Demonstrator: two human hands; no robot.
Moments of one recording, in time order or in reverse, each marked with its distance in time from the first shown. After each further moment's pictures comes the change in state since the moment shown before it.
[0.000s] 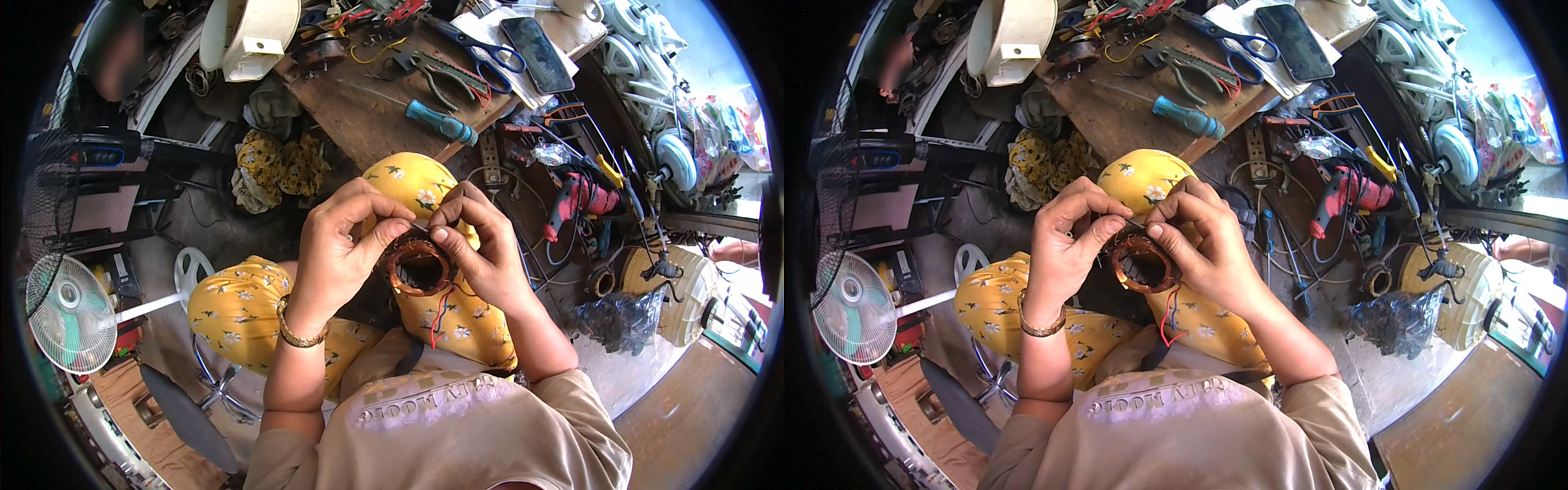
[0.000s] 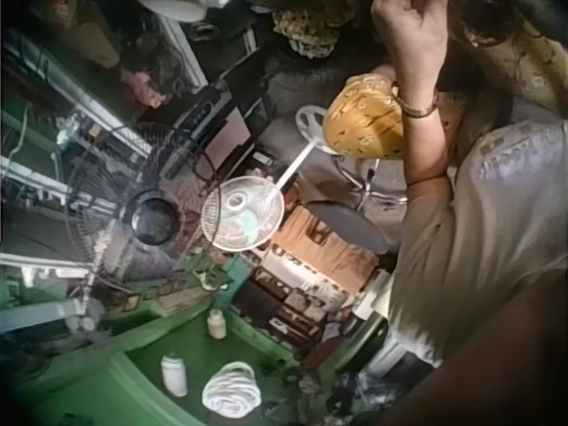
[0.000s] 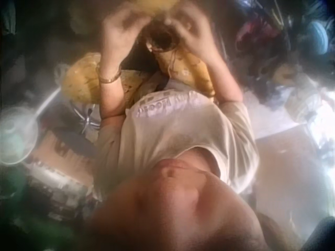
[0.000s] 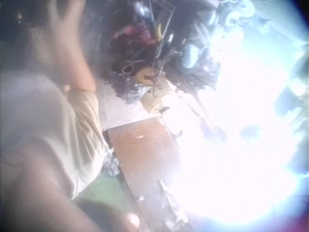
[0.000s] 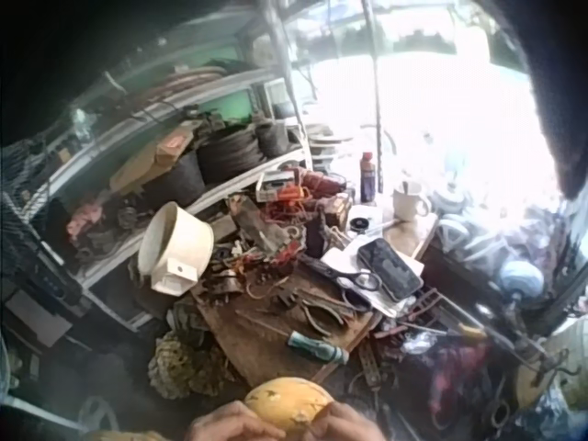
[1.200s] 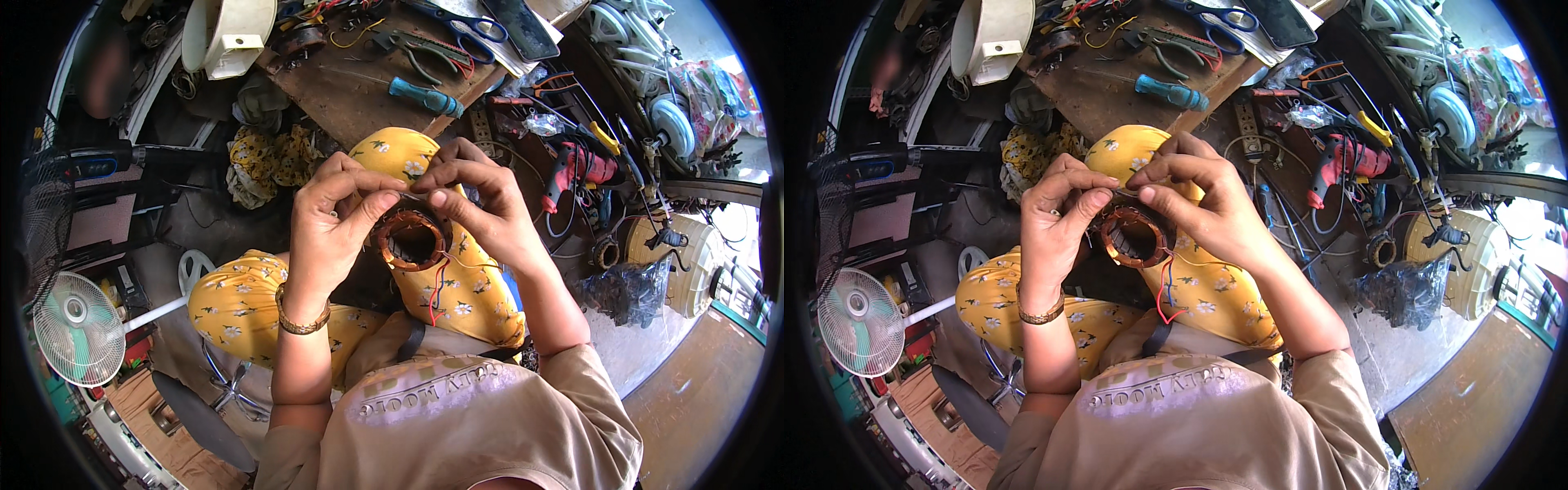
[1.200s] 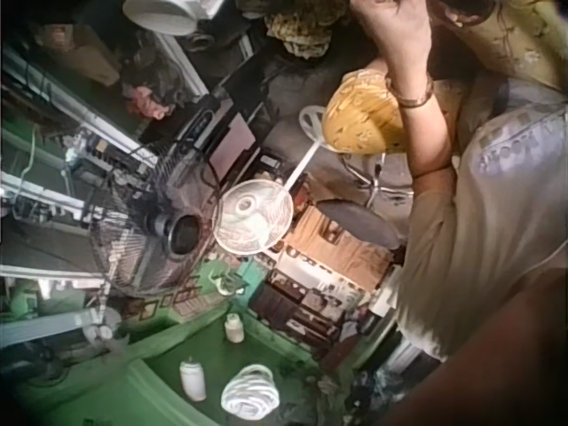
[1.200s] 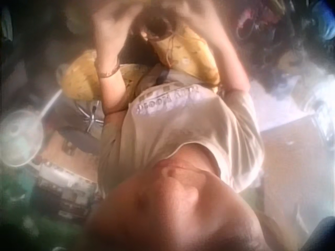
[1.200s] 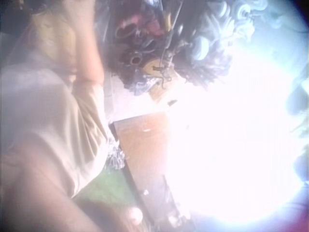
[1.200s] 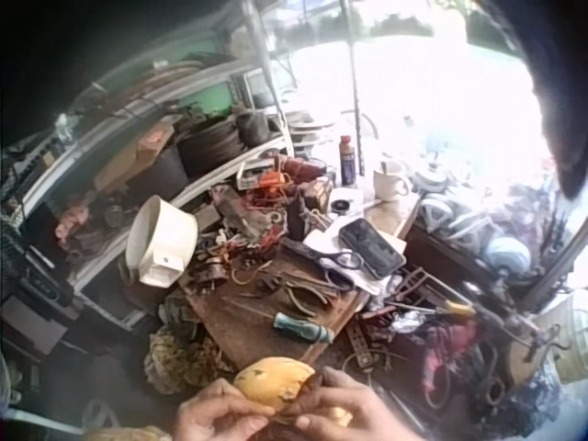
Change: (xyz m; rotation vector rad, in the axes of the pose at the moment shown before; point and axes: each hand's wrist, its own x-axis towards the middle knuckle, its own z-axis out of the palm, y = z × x) left_hand -0.004 -0.011 0.010 -0.095 0.055 0.026; right_hand 0.005 0.009 -0.013 0.058 -0.019 -0.073
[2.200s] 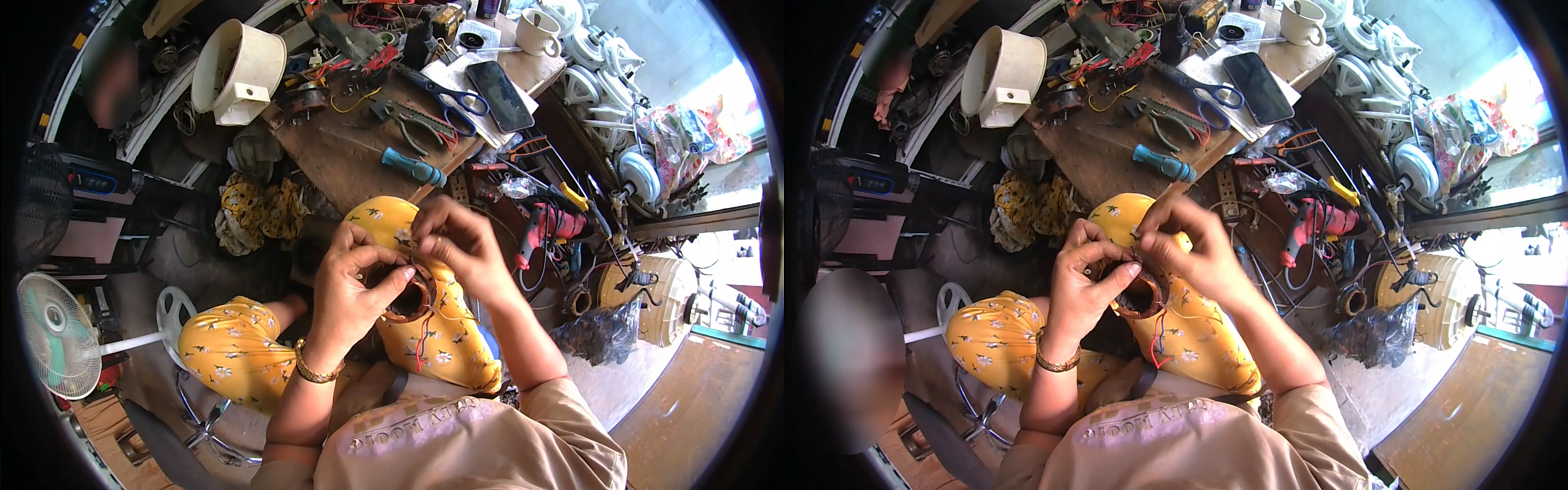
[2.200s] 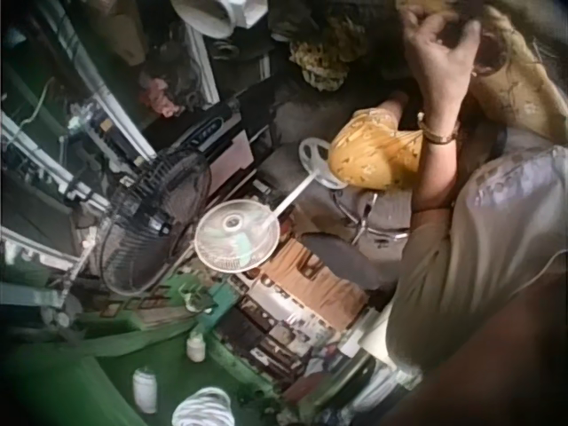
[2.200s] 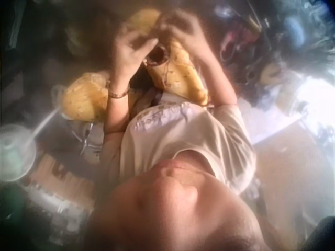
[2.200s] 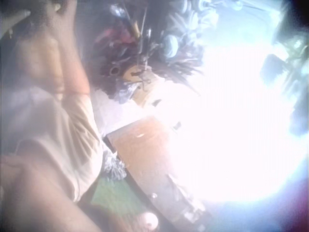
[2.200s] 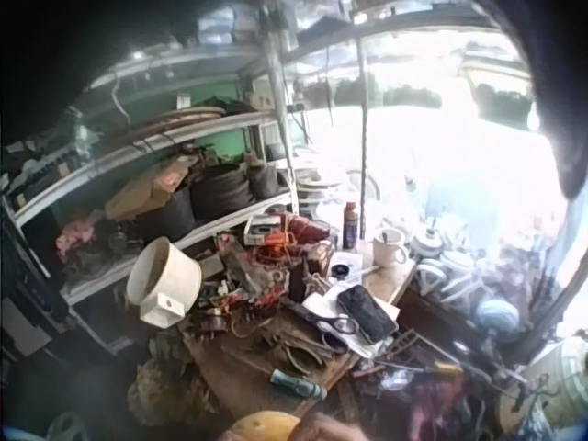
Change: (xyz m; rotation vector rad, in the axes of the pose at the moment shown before) left_hand -0.009 0.005 0.016 0.035 0.030 -0.058; right_hand 0.017 0.001 -0.002 0.195 -0.010 0.039
